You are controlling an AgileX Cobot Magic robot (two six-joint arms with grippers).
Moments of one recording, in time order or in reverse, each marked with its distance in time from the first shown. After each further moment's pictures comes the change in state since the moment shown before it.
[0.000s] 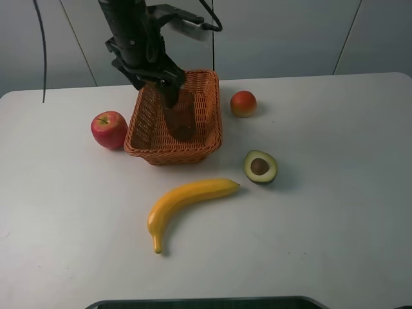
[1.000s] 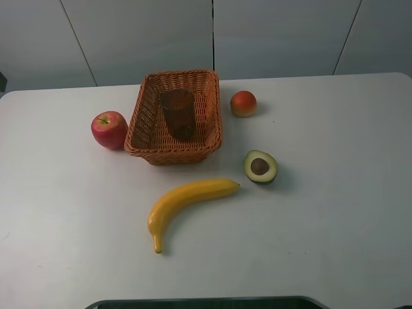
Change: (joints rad) left arm 0.424 -0.906 0.772 0.083 -0.193 -0.178; right arm 0.000 0.000 0.000 0.000 0.000 -0.001
